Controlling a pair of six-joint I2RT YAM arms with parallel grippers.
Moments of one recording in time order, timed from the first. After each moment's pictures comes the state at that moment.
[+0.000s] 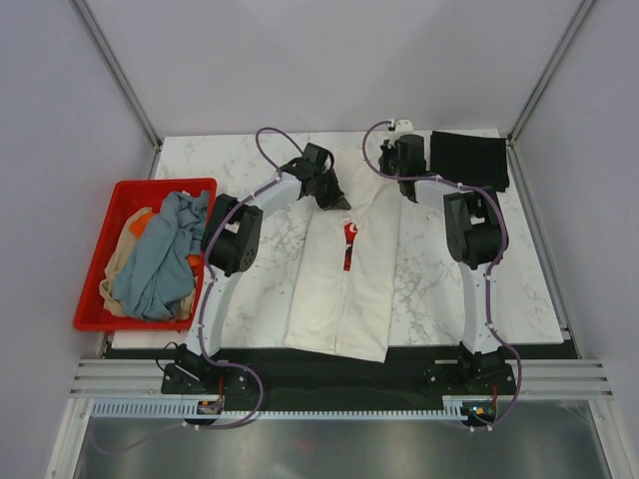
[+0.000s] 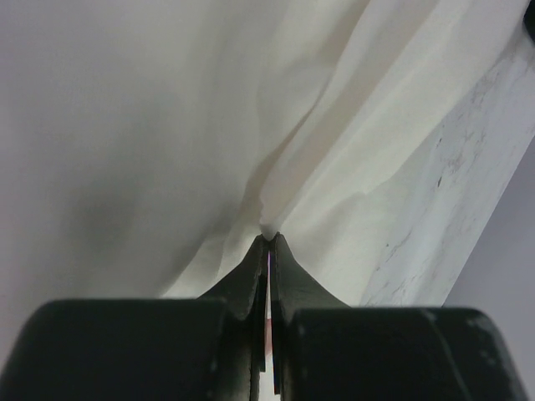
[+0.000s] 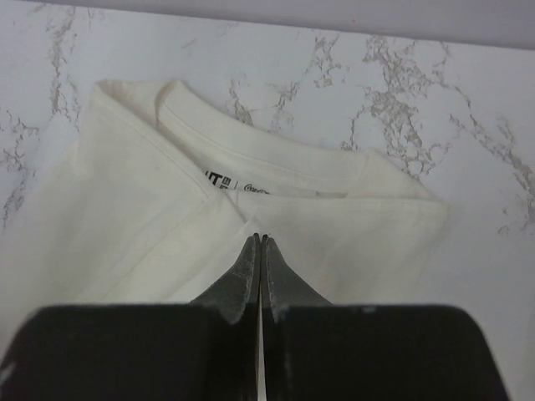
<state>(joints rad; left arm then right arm) -0.49 2.40 1.92 -0.42 0.34 -0.83 0.22 2.30 1.60 0.31 -0.06 0.09</state>
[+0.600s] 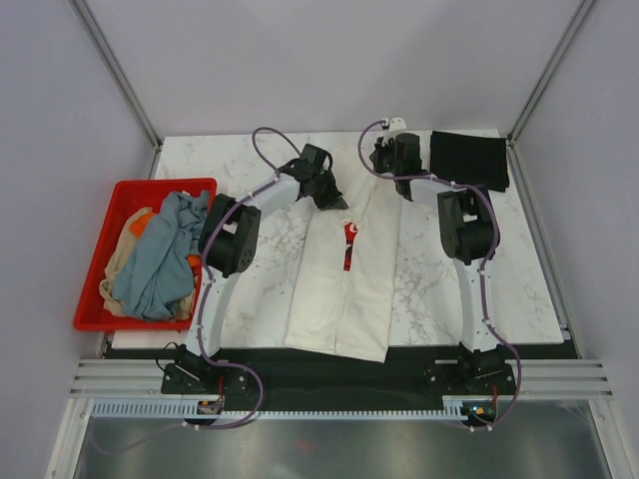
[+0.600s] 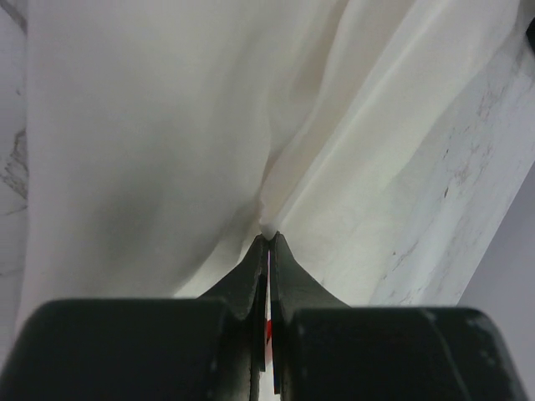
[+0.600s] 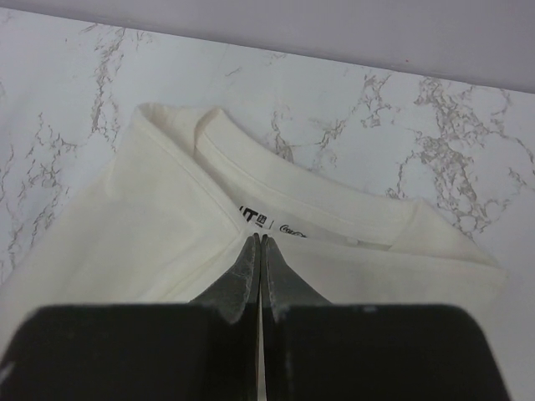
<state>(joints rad) -0.49 2.36 1.87 -0.40 0.29 -0.84 0.23 2.38 1.68 0.39 -0.15 0.08</state>
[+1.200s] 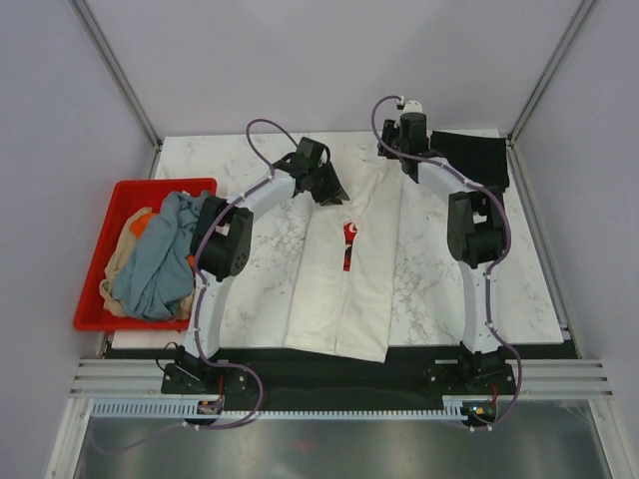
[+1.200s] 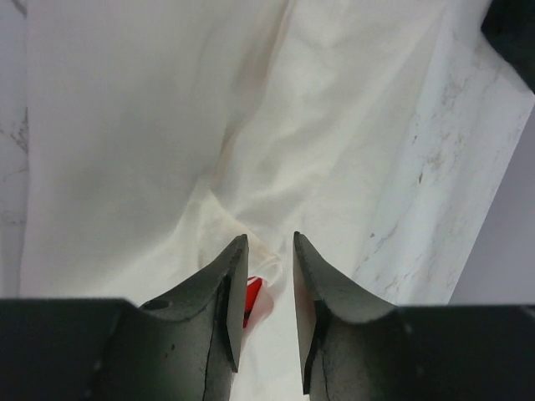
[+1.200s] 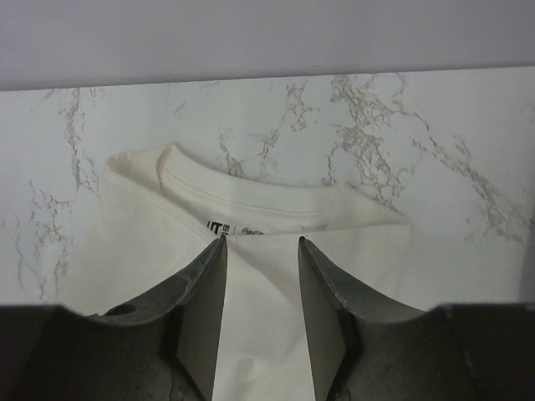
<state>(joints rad) -0.48 2.28 1.84 -0.41 0.27 -0.82 0.21 2.32 1.85 0.07 0.01 0.21</state>
